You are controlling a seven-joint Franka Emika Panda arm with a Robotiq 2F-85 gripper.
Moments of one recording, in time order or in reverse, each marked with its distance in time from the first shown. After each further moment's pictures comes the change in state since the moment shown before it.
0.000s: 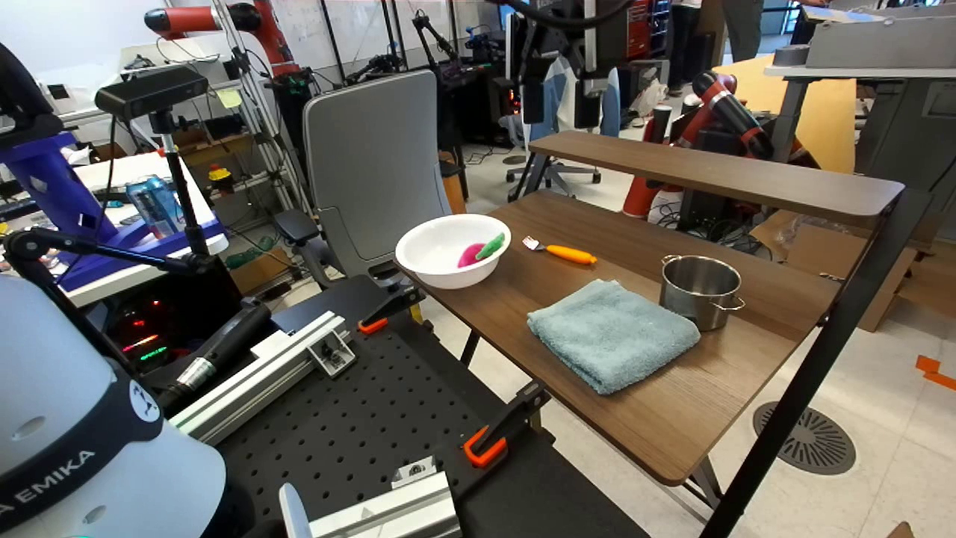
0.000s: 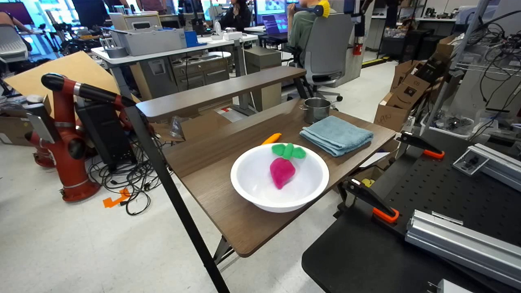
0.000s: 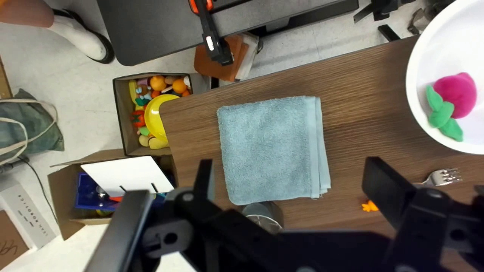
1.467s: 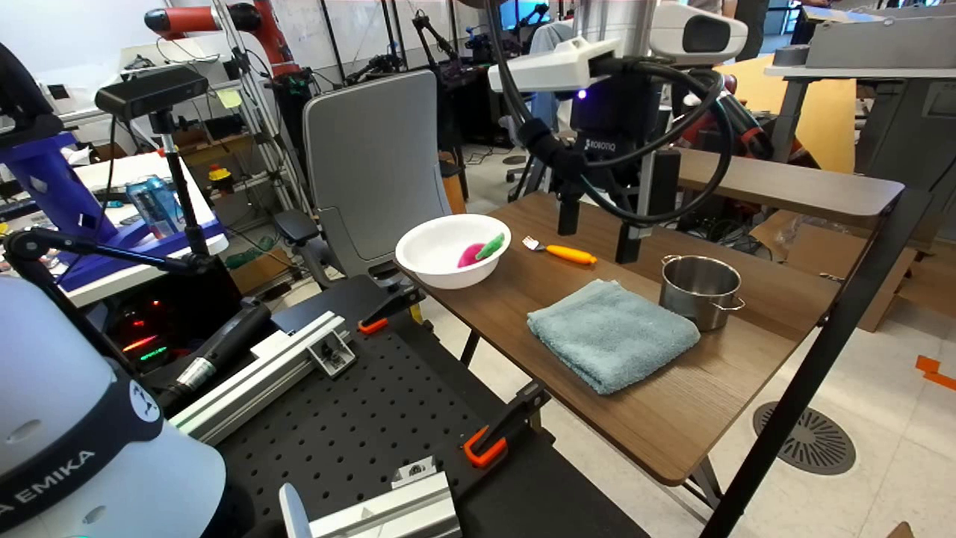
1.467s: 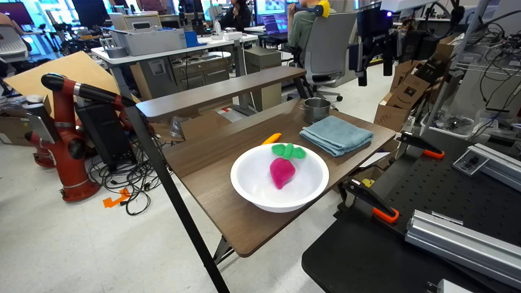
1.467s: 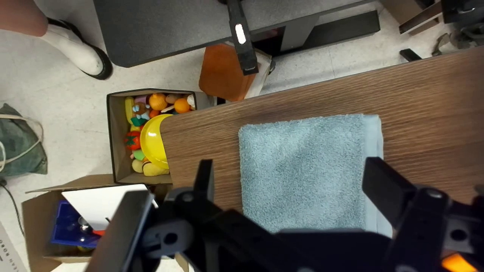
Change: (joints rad) arm -0.039 0.264 -0.068 0.006 0.000 0.170 -0.119
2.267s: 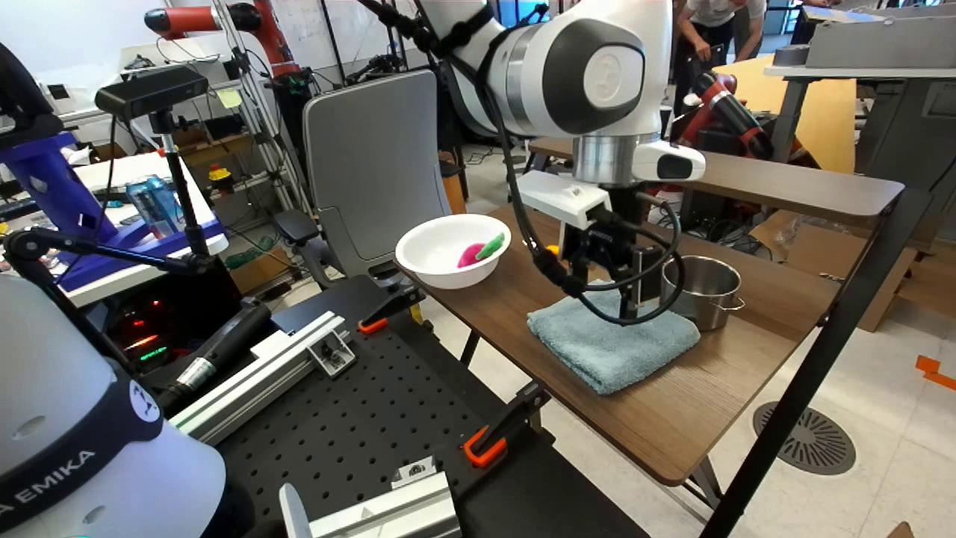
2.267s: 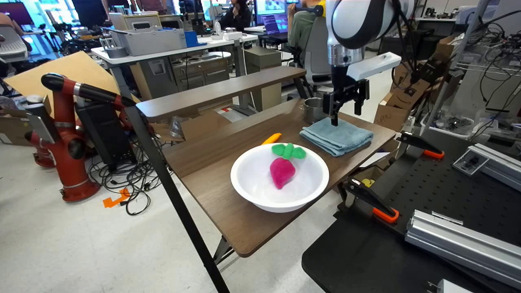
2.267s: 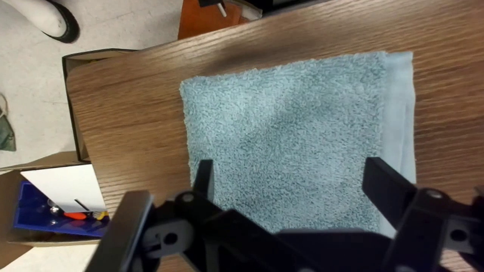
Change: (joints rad) arm 0.049 0.321 0.001 0.076 0.000 0.334 0.080
